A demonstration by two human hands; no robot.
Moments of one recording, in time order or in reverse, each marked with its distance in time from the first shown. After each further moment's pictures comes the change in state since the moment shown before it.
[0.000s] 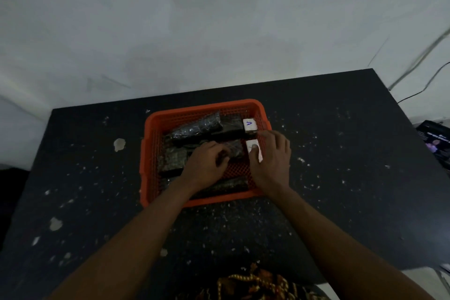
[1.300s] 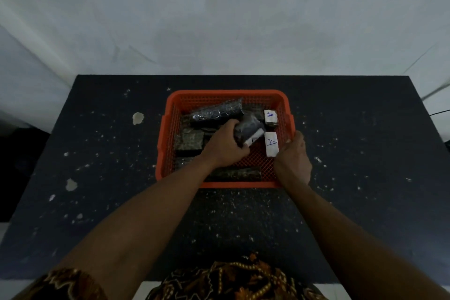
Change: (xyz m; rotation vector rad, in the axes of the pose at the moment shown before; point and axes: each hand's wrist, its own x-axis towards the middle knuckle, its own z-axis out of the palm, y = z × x) left_hand 0.016 -0.020 0.021 -0.233 0.011 -0.245; right_hand -0.002 0.014 0.011 -0.037 -0.165 0.395
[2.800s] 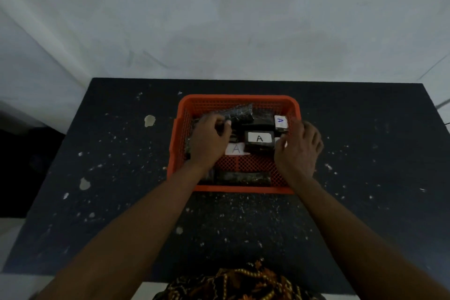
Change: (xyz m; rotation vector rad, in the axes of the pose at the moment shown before) left_hand -0.018 -0.002 -0.048 0.029 0.469 -0.031; right_hand 0.011 -0.030 -0.003 -0.196 0.129 -0.339
